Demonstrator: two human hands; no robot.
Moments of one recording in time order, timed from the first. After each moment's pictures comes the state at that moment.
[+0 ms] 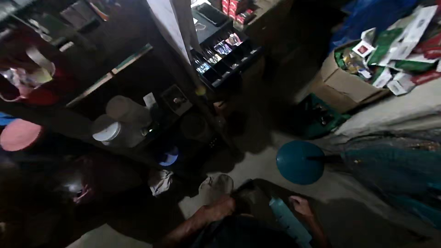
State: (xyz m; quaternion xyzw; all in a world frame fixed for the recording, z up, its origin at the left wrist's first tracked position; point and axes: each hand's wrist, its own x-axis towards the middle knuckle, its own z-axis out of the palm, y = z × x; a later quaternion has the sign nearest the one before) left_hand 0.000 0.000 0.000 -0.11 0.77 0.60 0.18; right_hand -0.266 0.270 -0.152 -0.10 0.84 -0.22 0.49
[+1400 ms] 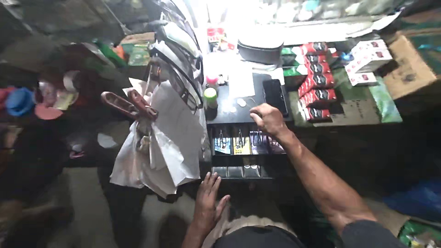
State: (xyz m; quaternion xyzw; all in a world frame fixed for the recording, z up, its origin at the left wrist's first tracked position) left_hand -0.250 -0.237 -0.024 -0.64 0.70 0.17 -0.28; right_hand -0.468 -0.535 0.048 -0.81 0.50 -0.18 0.23
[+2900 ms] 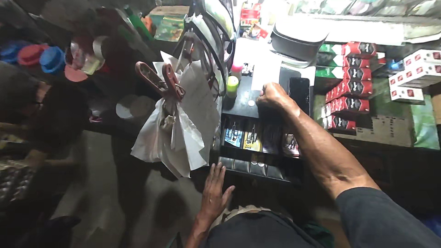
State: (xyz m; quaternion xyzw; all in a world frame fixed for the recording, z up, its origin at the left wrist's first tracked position) left_hand -0.278 -0.227 -0.039 -0.70 0.62 0.17 -0.29; right_hand -0.406 -0.633 0.046 -0.80 0.53 0.04 0.28
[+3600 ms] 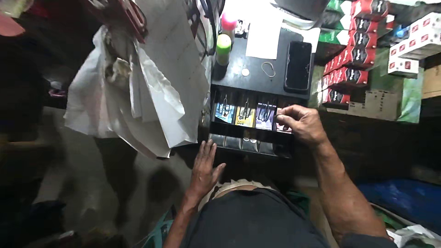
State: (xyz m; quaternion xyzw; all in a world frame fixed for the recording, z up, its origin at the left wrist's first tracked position) left_hand -0.274 -0.226 -0.037 -0.70 0.63 0.21 -0.29; right_hand -0.538 -0.463 0.047 -0.72 0.47 -0.23 0.46
